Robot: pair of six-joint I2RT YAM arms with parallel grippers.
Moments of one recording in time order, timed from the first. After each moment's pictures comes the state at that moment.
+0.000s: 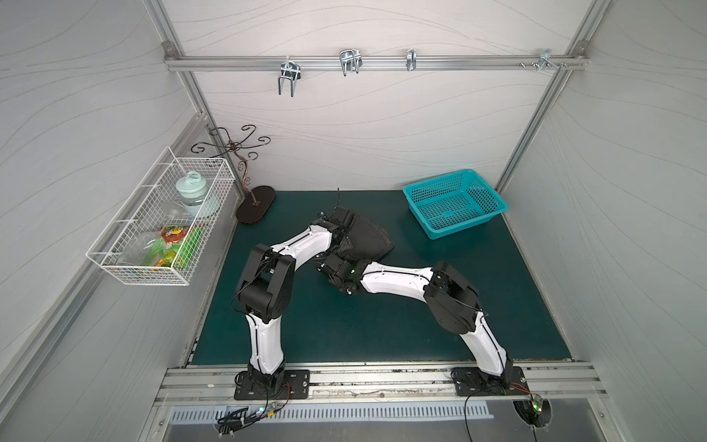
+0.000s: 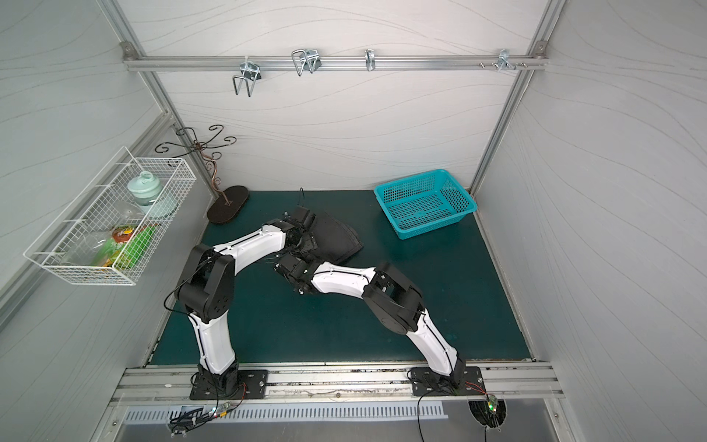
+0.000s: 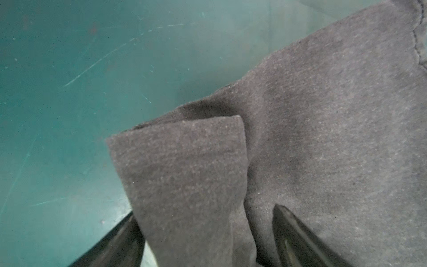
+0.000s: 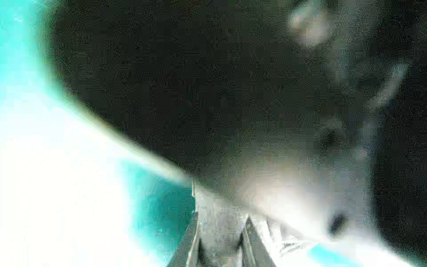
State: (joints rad) left arm -0.42 1.92 1.40 -0.70 -0.32 -0.75; right arm 1.12 2.21 1.66 -0.48 0.55 -0.09
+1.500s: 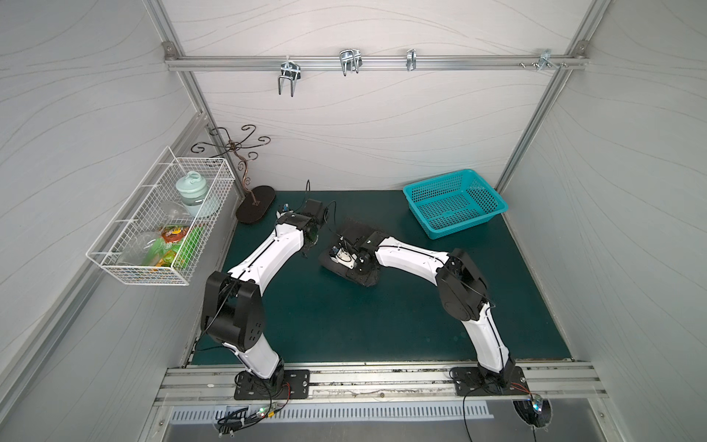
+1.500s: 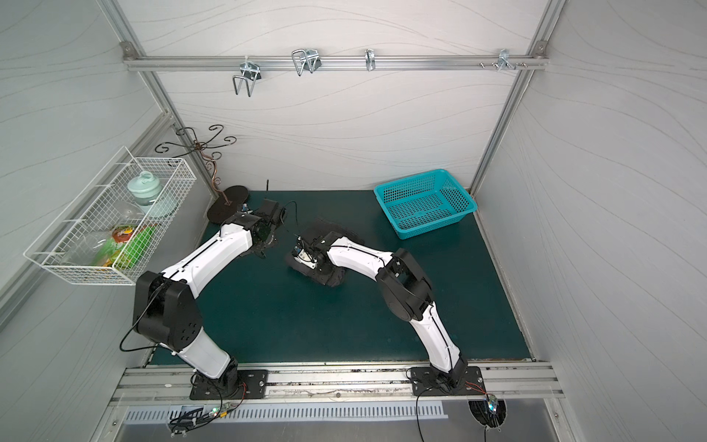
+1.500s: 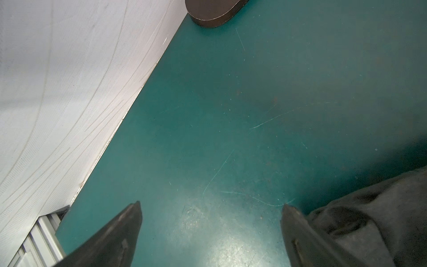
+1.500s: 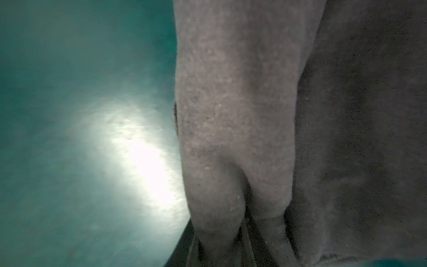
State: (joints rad) left arm -0.31 1.65 1.37 -1.02 -0.68 -0.75; right arm 0.94 2.20 1.78 -0.89 -0.08 -0.22
